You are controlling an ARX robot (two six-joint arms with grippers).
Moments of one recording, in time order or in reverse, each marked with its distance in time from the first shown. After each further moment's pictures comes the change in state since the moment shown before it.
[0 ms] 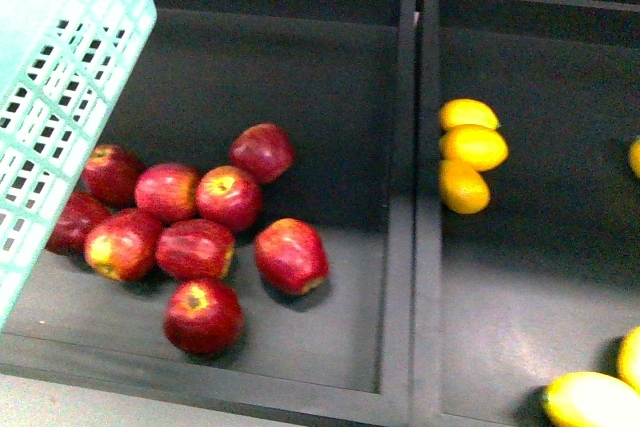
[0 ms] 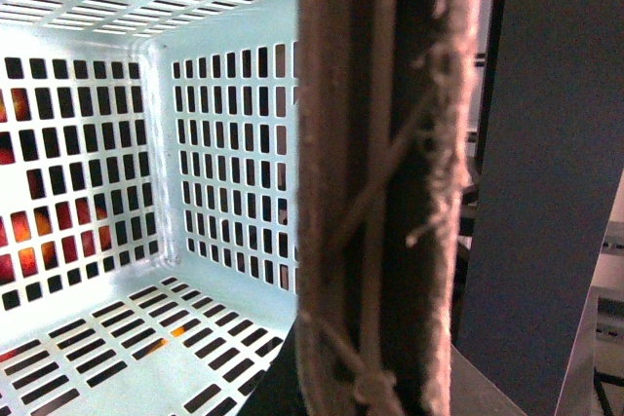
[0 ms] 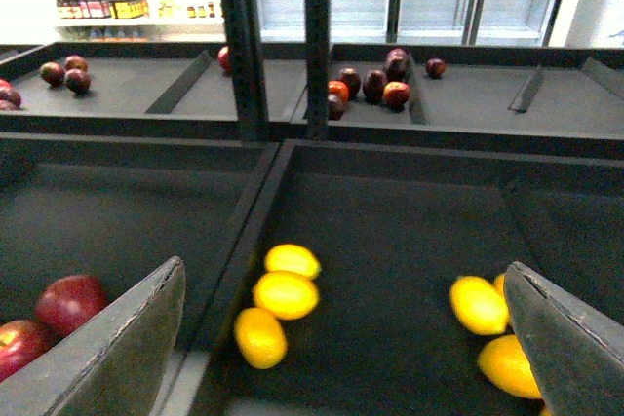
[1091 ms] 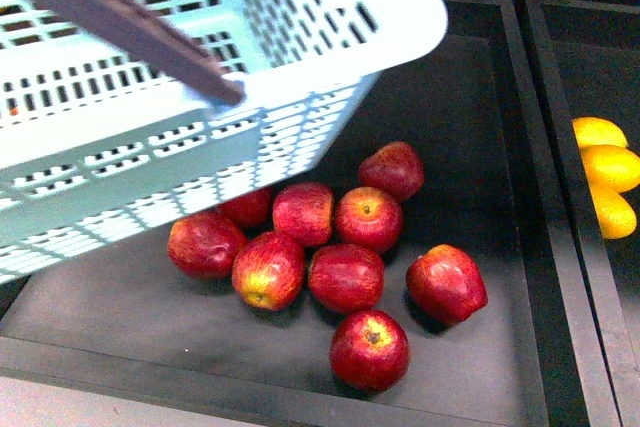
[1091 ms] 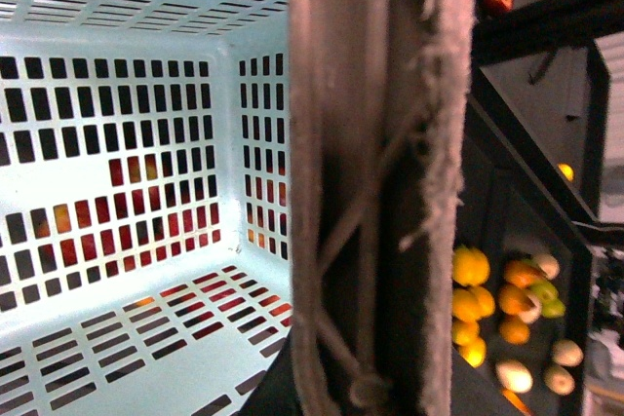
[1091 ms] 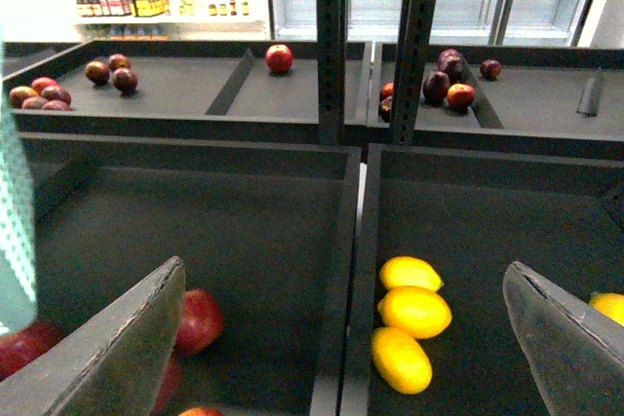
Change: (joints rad) left arm -0.466 0.576 0.444 -0.252 0.018 0.647; right arm -0.001 0.000 0.000 0.000 0.000 0.000
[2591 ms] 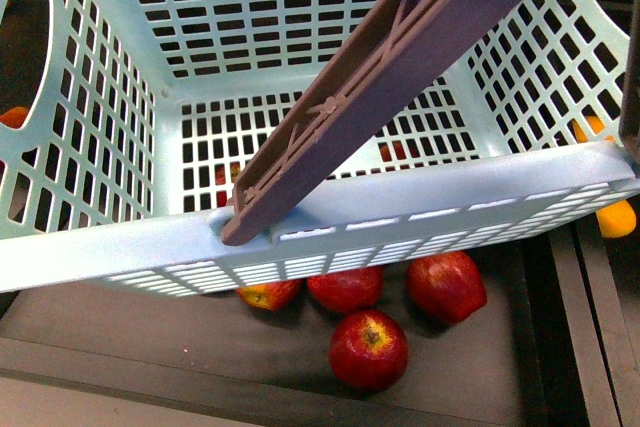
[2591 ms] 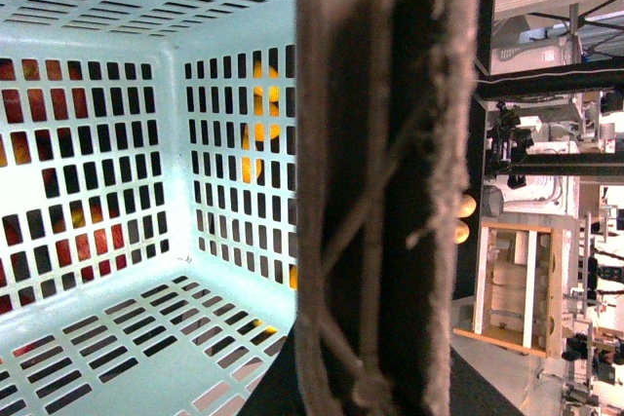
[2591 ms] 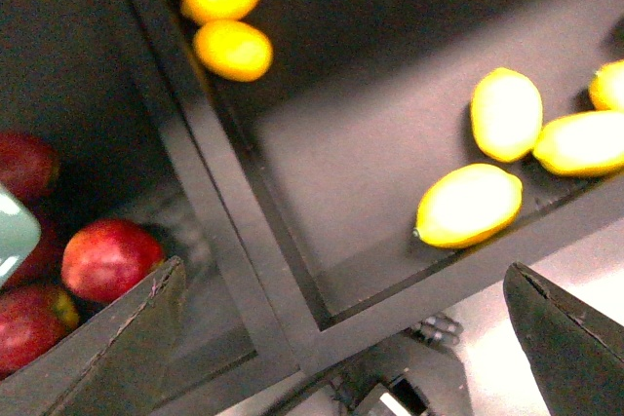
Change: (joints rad) left arm -0.357 0.243 0.137 0.196 0.078 -0.188; right arm -0.132 0.481 0.223 -0.513 0.231 0.468
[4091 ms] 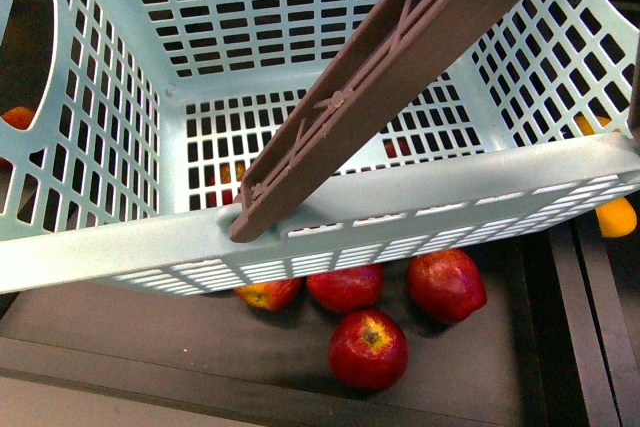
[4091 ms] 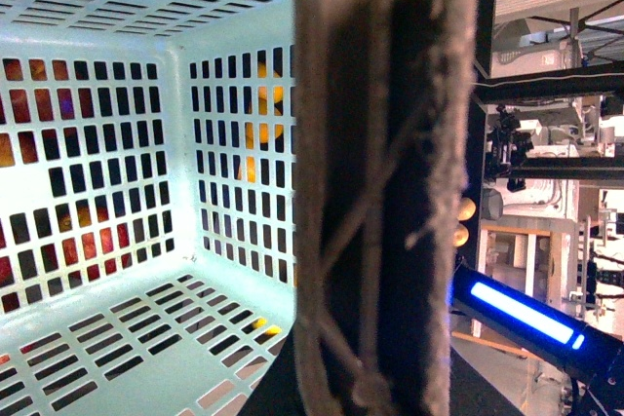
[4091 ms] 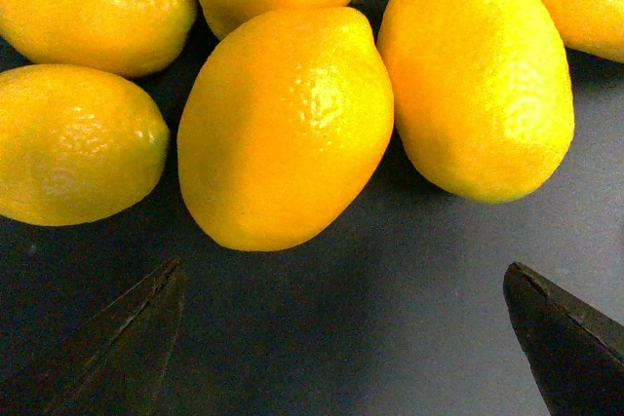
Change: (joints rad) left arm 0.001 0.000 0.001 0.000 -0.001 -0.003; right arm -0.539 2.006 1.121 0.766 -0.025 0.170
